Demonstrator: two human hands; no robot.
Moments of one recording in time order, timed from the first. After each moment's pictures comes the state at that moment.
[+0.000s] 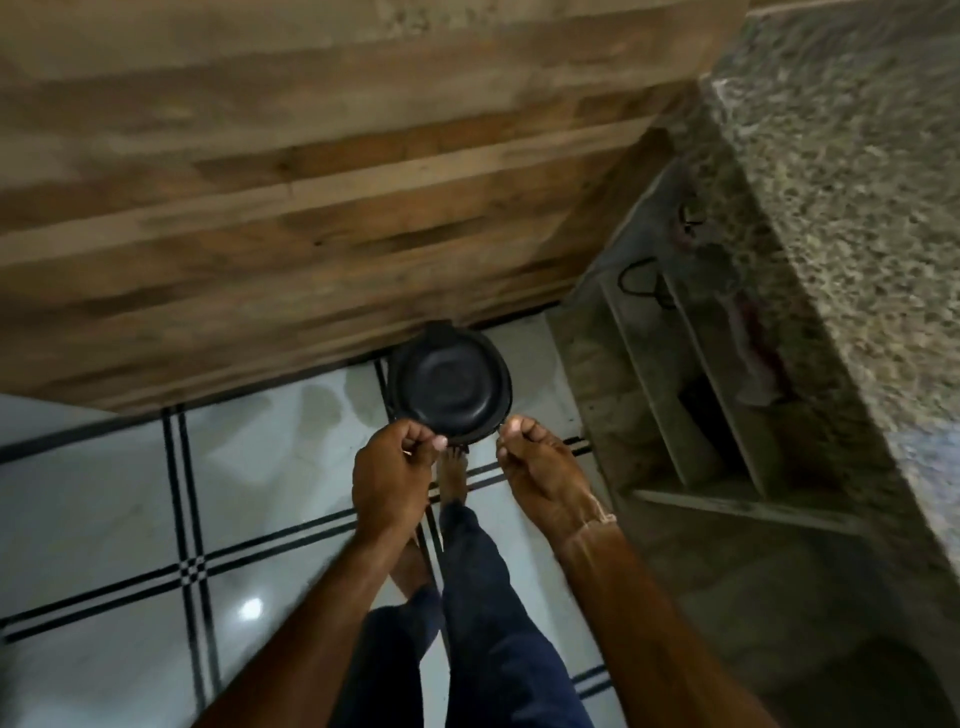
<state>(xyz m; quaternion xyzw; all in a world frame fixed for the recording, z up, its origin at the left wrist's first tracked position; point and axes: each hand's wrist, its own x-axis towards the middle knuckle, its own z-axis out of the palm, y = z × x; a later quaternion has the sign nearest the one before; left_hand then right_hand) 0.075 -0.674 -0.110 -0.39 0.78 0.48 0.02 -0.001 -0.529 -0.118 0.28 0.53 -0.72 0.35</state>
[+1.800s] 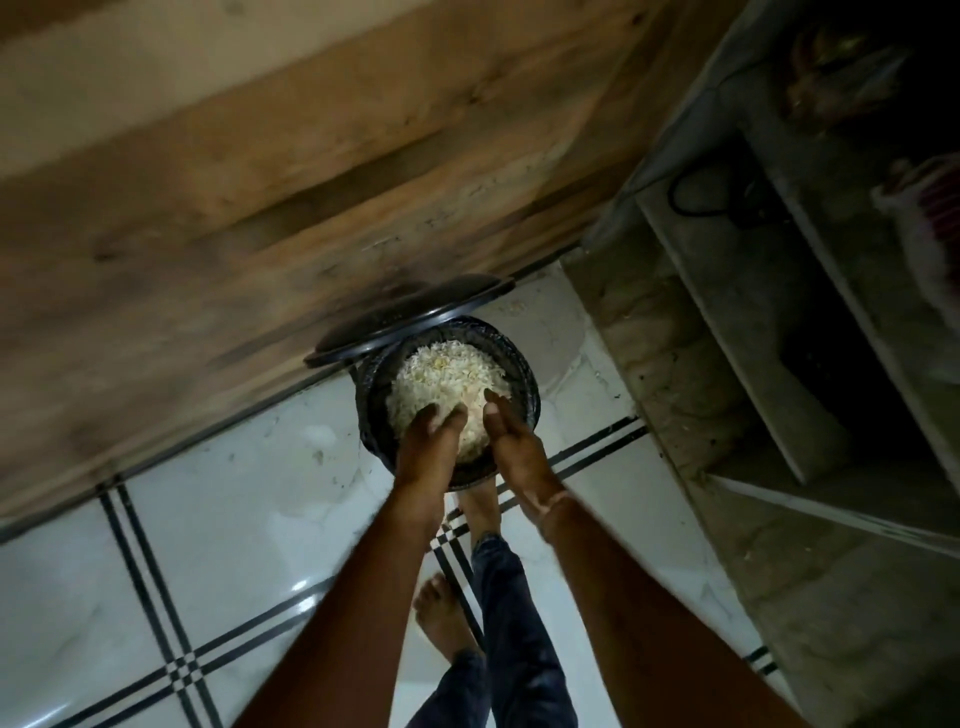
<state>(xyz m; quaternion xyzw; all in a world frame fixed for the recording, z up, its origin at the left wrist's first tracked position) -0.087 -0.701 -0.374 -0.51 0.59 0.57 0.26 -0.106 -0.591 -0.398 0.26 0.65 -0.61 0.37</state>
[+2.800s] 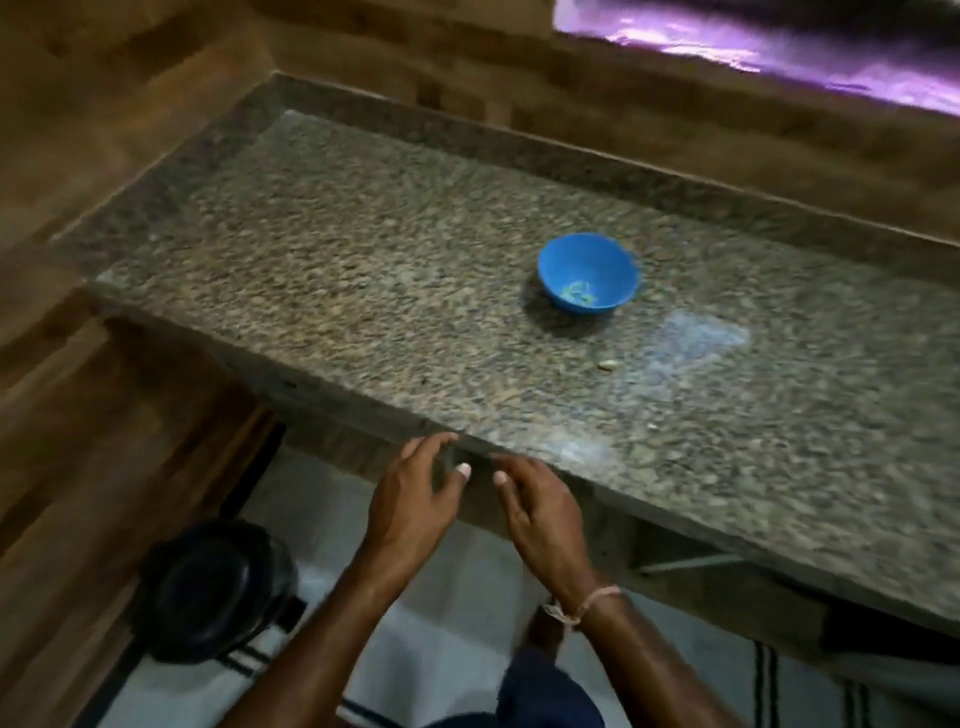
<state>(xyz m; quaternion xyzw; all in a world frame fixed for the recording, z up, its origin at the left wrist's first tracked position) 0.063 -0.243 0.029 0.18 0.90 0.38 0.15 0.158 -0.100 0.001 0.23 0.87 -0.43 -0.08</state>
